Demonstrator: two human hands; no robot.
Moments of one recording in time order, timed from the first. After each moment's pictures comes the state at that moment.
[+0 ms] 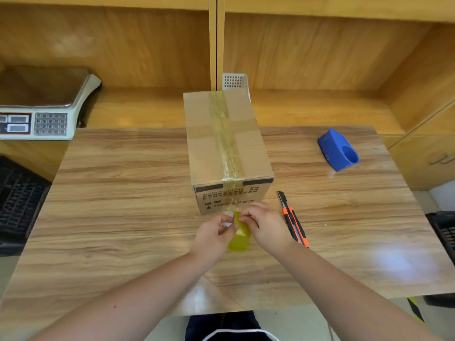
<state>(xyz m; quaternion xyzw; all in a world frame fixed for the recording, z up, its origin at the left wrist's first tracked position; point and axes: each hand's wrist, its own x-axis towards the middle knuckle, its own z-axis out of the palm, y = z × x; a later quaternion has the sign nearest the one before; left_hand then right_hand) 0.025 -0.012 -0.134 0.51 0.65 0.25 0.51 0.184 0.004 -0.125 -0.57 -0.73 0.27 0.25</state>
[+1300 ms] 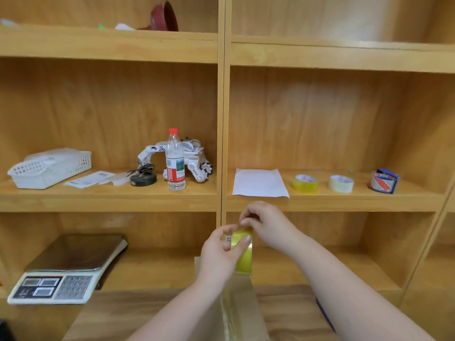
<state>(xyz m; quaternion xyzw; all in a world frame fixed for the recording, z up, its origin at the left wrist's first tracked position) 0.040 0.115 0.158 0.58 0.51 0.53 0.36 0.178 0.140 0.231 -0.48 -0.81 0.11 0.33</state>
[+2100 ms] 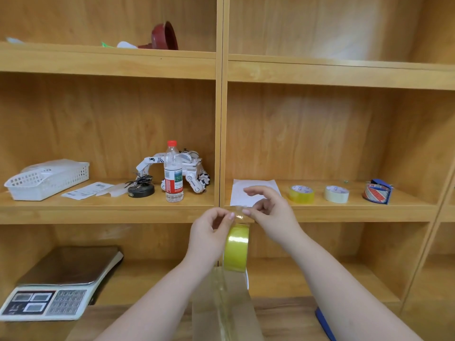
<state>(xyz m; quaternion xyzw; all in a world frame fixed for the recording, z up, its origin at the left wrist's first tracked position) 0.023 0.118 0.225 0.62 0.45 0.58 0.26 0.184 0.131 0.259 -0.41 -0.69 0.24 0.54</state>
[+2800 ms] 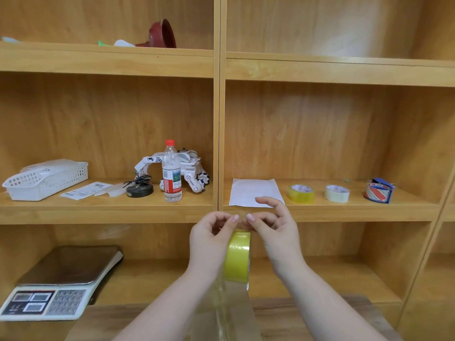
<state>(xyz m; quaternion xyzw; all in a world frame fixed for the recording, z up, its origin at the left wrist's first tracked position) 0.037 0.109 0.220 0.56 0.41 0.66 0.30 0.173 0.103 0.235 -0.31 -0.54 0.39 0.68</state>
